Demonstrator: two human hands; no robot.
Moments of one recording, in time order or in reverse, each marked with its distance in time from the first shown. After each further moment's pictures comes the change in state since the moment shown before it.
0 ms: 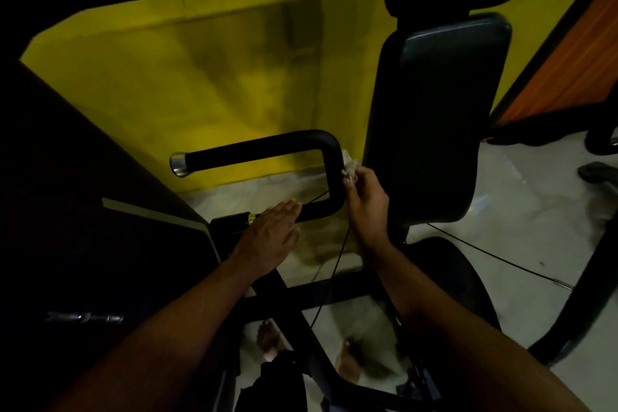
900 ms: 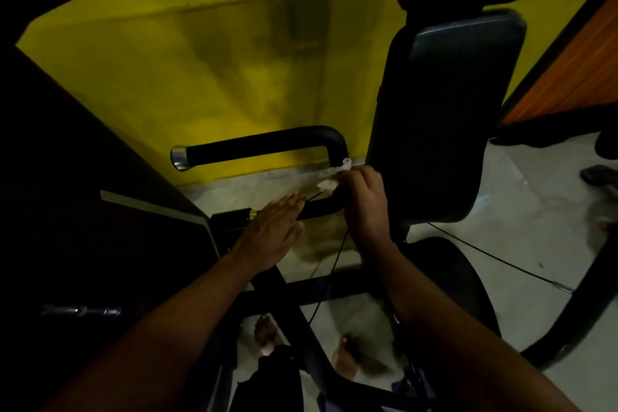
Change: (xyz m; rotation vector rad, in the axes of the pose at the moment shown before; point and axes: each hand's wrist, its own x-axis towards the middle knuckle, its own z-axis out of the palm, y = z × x) left_hand 0.007 -0.008 0.006 0.010 -0.029 0.022; right_hand -0.009 0.014 -0.001 -0.525 -0.041 -0.503
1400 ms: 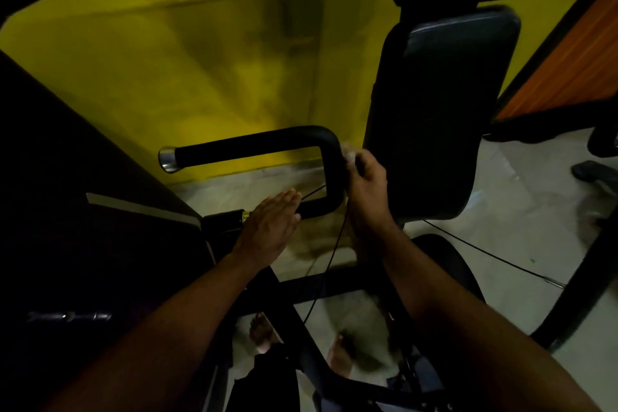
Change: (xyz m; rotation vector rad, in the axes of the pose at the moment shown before) left_hand 0.014 0.001 0.012 0.050 0.114 -0.017; right_hand 0.035 -0.004 -0.006 0.761 -0.070 0.589
